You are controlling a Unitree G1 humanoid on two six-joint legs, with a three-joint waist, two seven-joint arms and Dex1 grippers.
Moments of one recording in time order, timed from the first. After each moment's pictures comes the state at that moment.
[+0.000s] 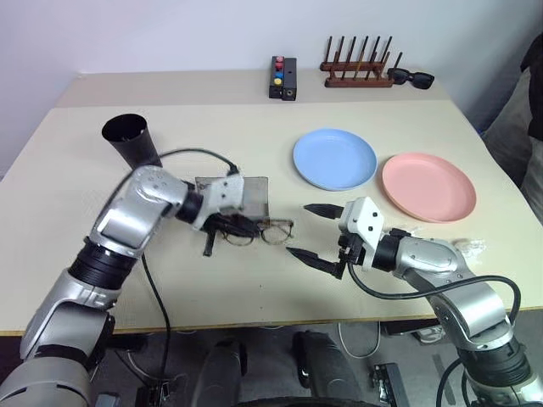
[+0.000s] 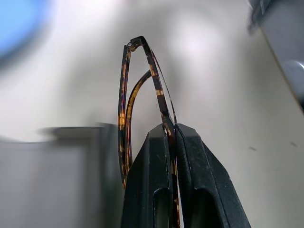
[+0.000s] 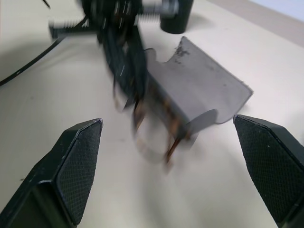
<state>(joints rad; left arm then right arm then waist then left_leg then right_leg) -0.74 0.68 -0.25 0.04 -0.21 0.45 -1.38 -0.19 -0.60 0.11 -0.52 0.37 0.49 0.74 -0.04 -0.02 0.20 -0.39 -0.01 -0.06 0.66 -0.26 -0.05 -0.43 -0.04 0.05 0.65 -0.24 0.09</state>
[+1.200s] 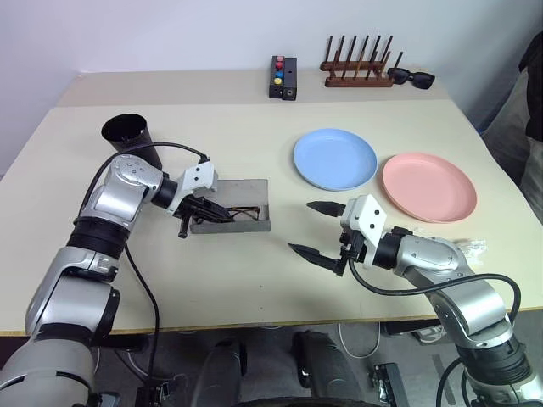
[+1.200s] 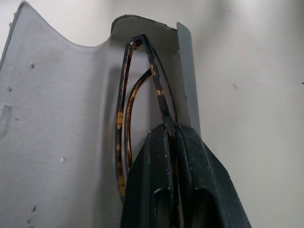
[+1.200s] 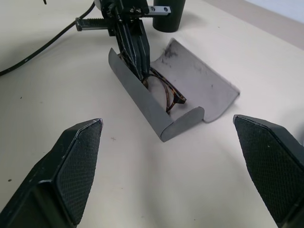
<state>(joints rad) -0.86 0.66 -0.29 0.58 -0.06 0.16 -1.51 -0.19 -0.59 0.11 -0.52 0.37 0.49 0.74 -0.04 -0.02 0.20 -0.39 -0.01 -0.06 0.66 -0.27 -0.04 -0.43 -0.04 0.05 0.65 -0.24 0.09</state>
